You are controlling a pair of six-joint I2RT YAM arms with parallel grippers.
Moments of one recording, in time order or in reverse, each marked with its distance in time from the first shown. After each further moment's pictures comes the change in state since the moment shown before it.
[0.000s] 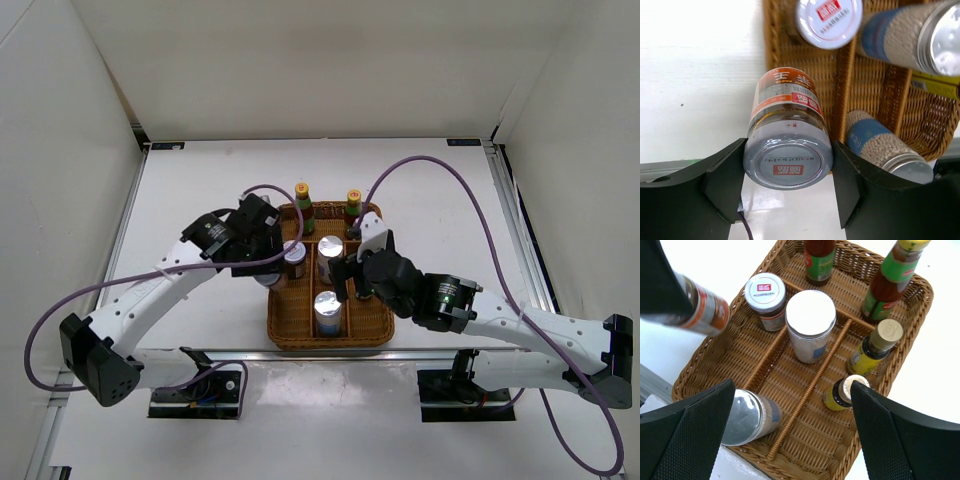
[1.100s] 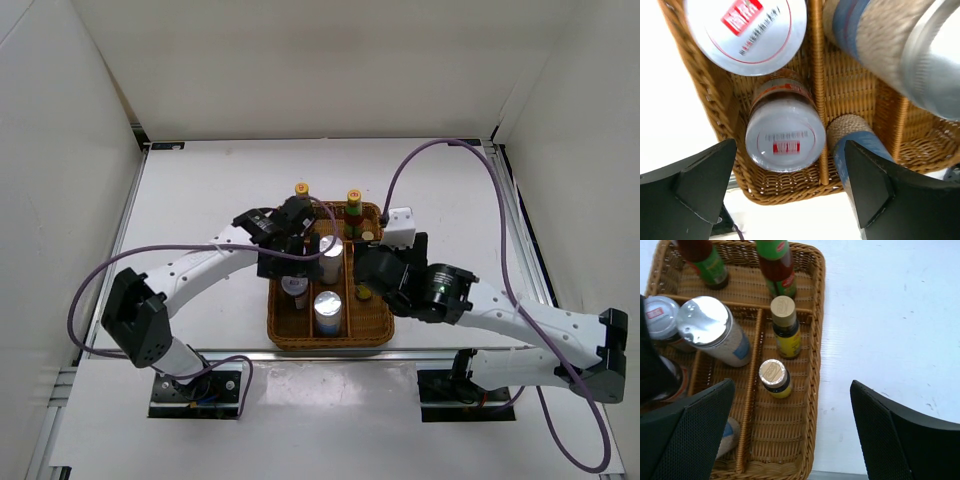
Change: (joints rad) left arm -0.093 0.277 -0.013 0.159 0.100 0.047; right arm -0.006 0.042 0.104 -0.366 0.355 0.347
